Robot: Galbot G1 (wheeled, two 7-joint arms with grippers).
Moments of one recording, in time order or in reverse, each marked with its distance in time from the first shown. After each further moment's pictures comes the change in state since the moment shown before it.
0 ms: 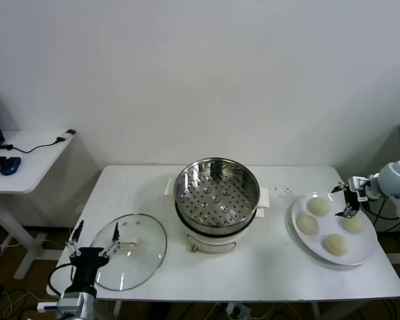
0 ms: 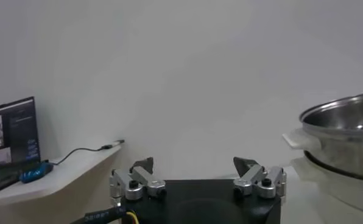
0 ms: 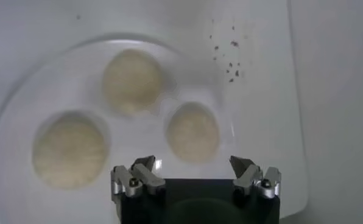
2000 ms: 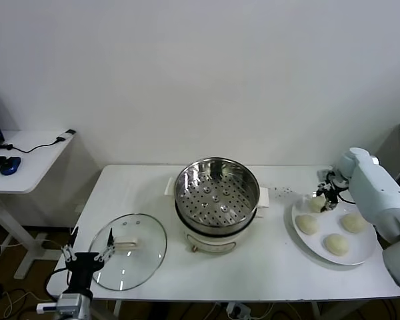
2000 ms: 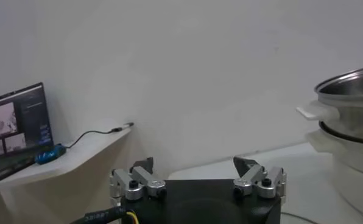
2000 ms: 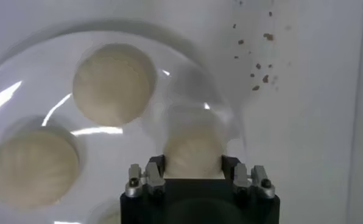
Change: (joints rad) left arm 0.003 0.011 -0.019 0.041 0.007 0.013 -0.026; right arm 0.215 0.237 -0.102 -0.264 -0.151 0.137 -0.113
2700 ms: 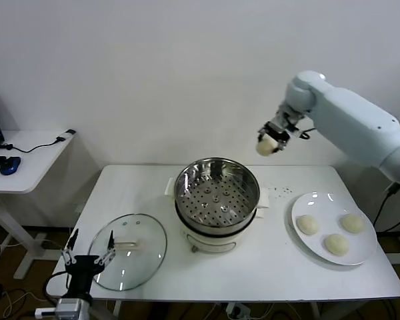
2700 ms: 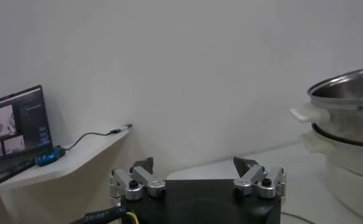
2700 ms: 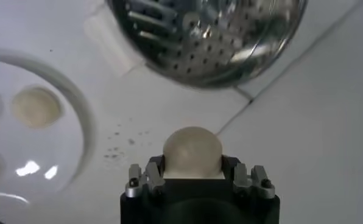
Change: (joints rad) left arm 0.039 -0.002 0.010 -0.031 0.005 -0.002 -0.003; right arm 0.460 0.128 -0.549 0.544 0.217 0.249 -0.034
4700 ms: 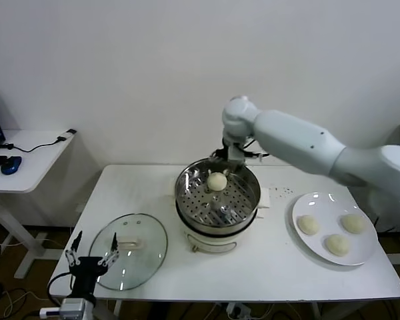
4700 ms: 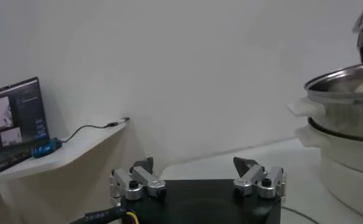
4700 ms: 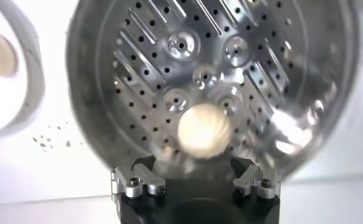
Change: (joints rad) left arm -0.008 -0.006 0.022 0.001 0.005 0.021 -0.008; right arm 0.060 -0.033 -0.231 0.094 0.166 -0.073 0.144
